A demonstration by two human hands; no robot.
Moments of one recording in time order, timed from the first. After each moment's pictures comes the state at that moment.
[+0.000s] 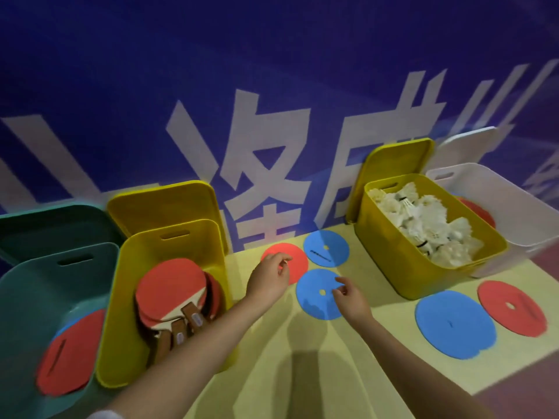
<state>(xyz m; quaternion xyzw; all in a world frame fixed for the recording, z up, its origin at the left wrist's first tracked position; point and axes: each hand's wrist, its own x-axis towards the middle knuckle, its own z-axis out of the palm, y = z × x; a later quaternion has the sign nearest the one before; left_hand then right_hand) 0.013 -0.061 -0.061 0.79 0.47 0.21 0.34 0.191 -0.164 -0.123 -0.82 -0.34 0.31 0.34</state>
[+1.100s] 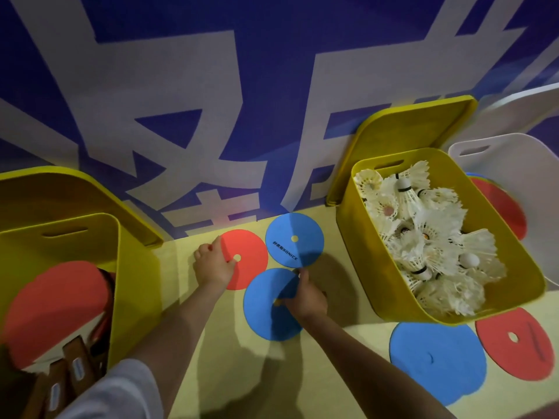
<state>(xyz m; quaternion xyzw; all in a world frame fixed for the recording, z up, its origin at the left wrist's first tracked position) 0.100 0.055 -0.215 0.67 0.71 0.02 0.21 0.272 -0.078 -0.217 -0.82 -0.42 0.37 0.10</state>
